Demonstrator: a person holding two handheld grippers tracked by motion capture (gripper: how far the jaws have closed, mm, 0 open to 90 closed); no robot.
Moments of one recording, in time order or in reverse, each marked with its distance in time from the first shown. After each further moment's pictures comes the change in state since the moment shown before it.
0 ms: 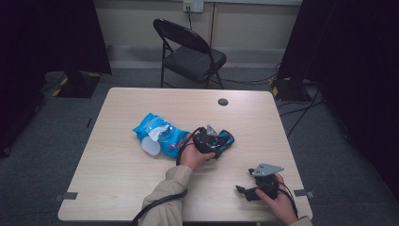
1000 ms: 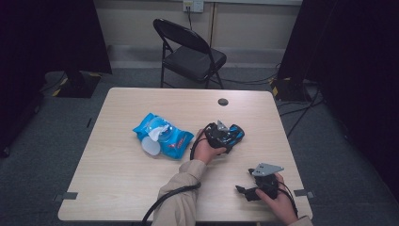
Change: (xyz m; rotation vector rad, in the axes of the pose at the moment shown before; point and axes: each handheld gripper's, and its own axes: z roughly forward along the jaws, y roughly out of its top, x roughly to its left) left arm -0.002 0.030 0.042 -0.055 -0.019 0.002; right arm 0.000 0.000 0.000 0.000 0.002 -0.003
